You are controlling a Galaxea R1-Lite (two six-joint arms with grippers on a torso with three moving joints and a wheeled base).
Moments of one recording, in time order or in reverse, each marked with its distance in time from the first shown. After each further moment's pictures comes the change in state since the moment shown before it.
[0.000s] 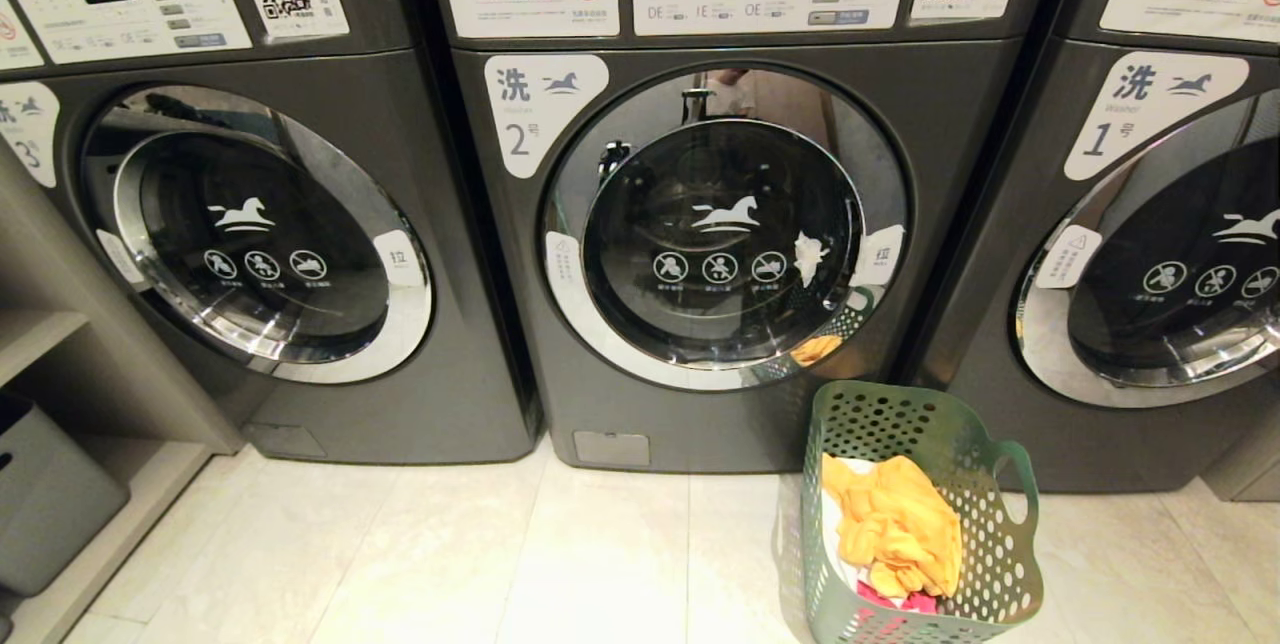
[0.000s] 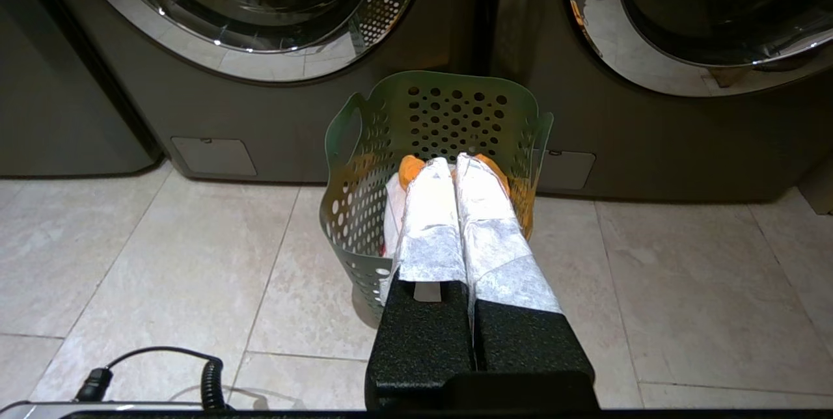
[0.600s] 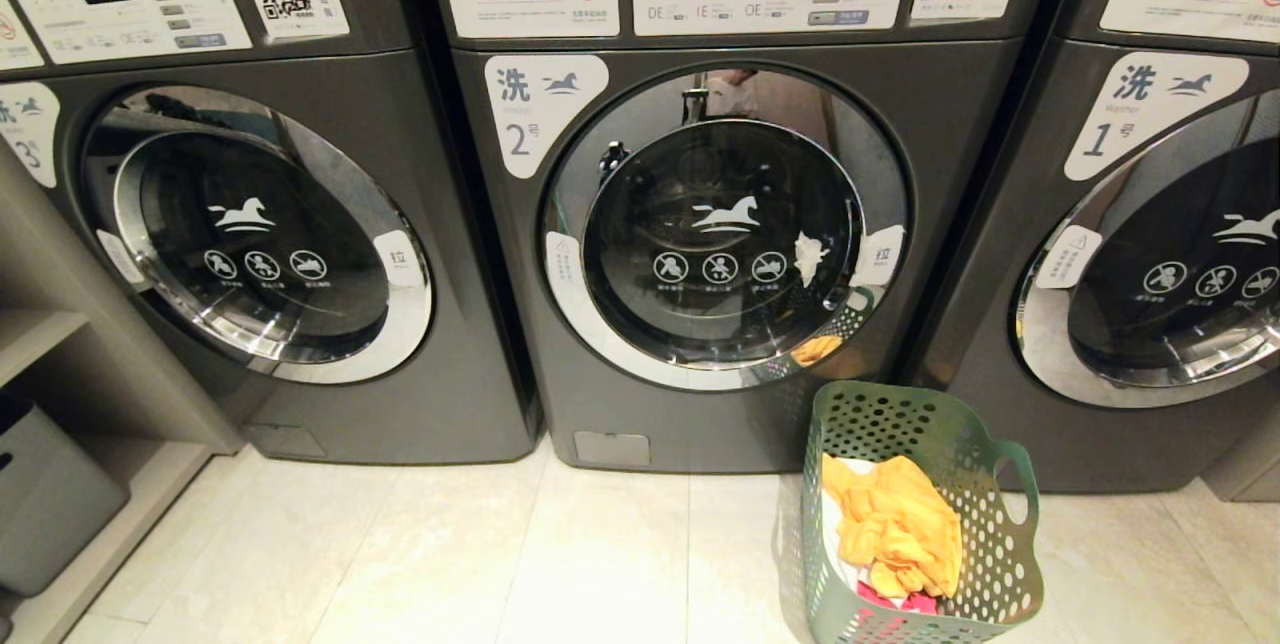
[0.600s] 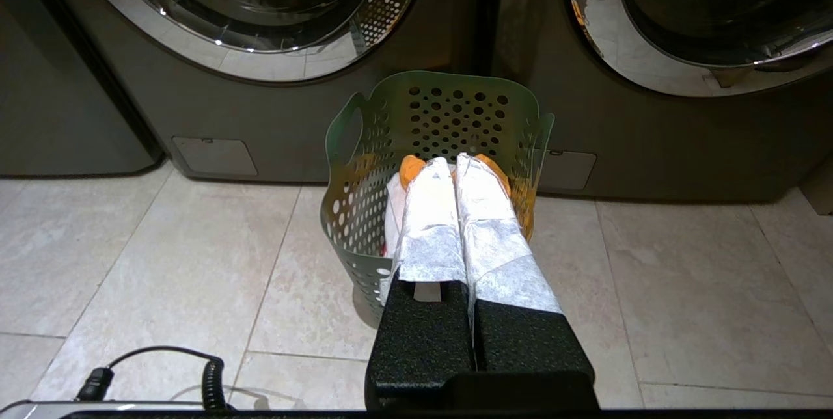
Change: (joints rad) left arm 0.006 -0.153 0.025 -0.042 0.009 0.020; right arm 0.000 0.000 0.000 0.000 0.000 0.000
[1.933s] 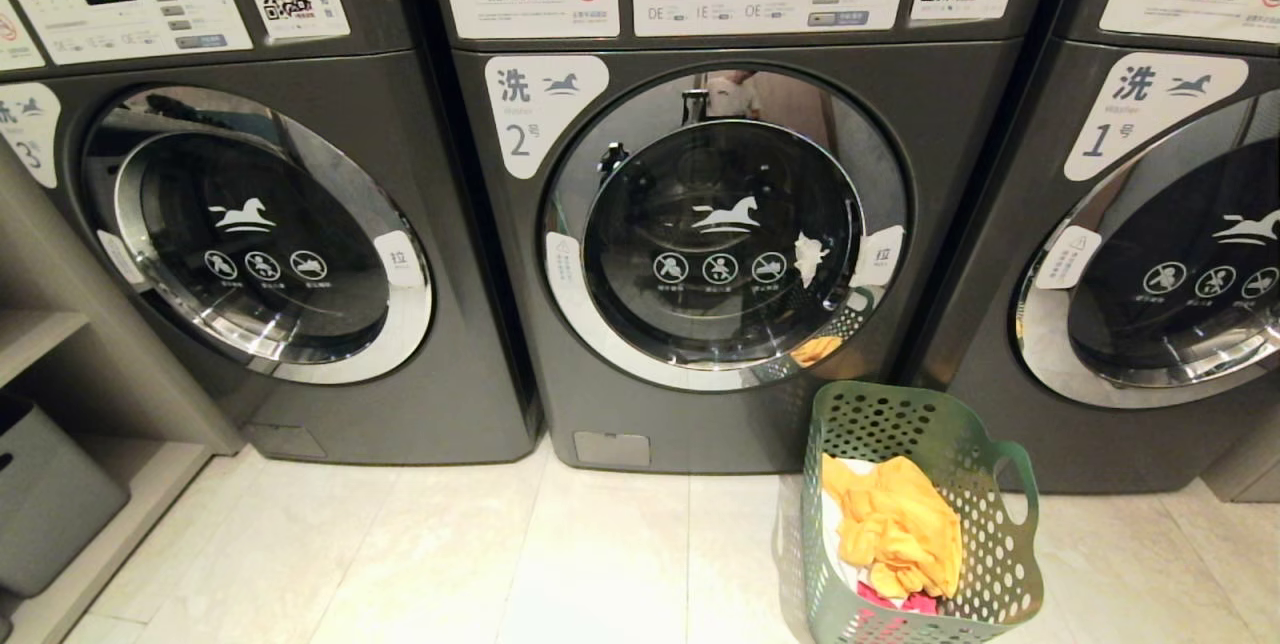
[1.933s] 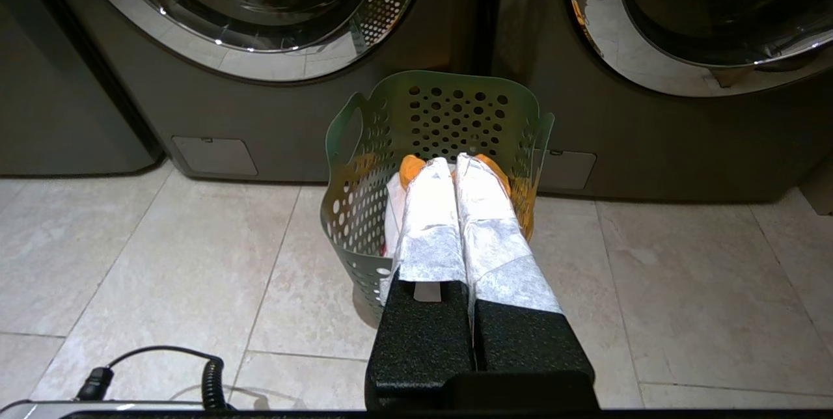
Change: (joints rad) left arm 0.000 -0.004 -0.012 0.041 0.001 -0.006; right arm 0.000 0.000 0.000 0.000 0.000 0.000
